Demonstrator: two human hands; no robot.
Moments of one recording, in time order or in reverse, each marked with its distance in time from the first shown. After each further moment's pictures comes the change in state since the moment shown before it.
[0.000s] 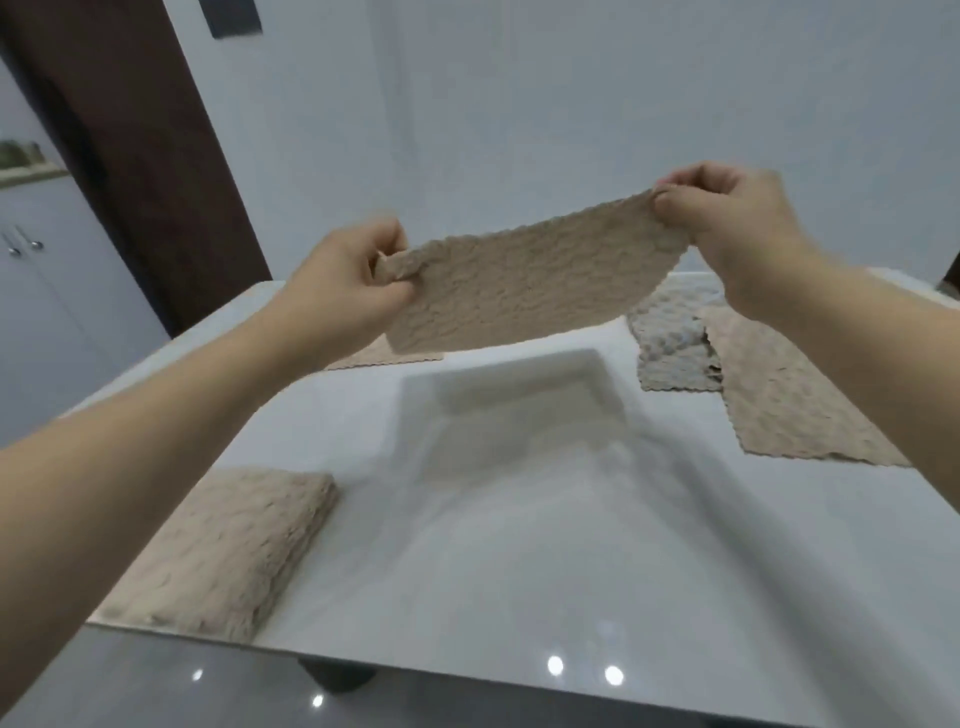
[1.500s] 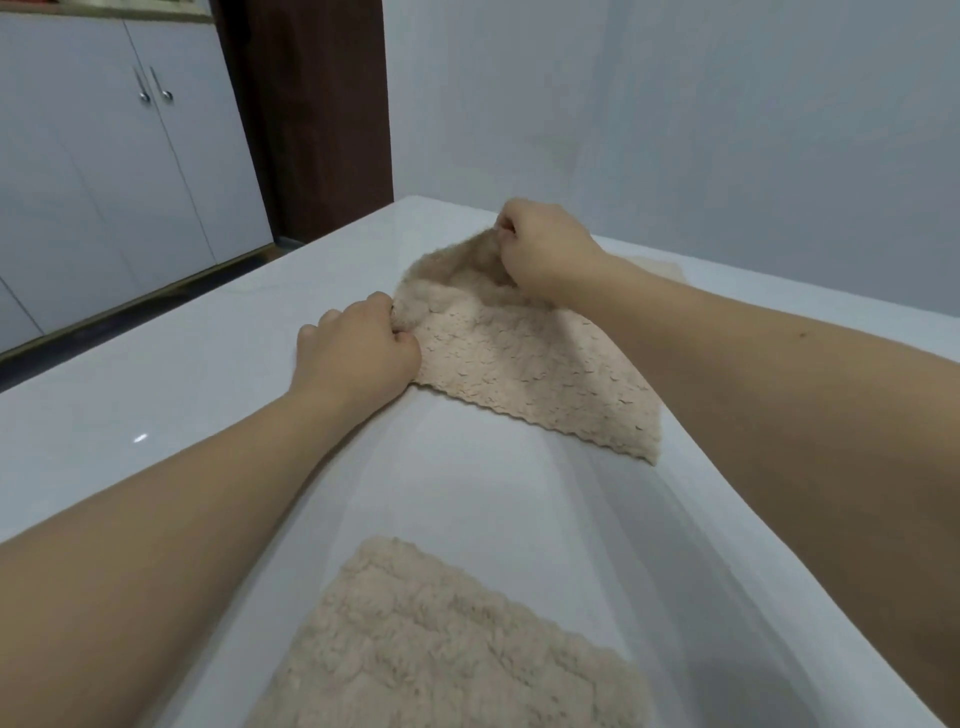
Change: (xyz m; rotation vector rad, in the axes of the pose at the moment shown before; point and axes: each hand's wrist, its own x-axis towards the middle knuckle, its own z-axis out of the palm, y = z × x) left_hand -0.028 -0.349 -0.022 0.555 0.102 -0.591; right_hand 0.088 0.133 0.472 -0.800 -0.605 -0.312
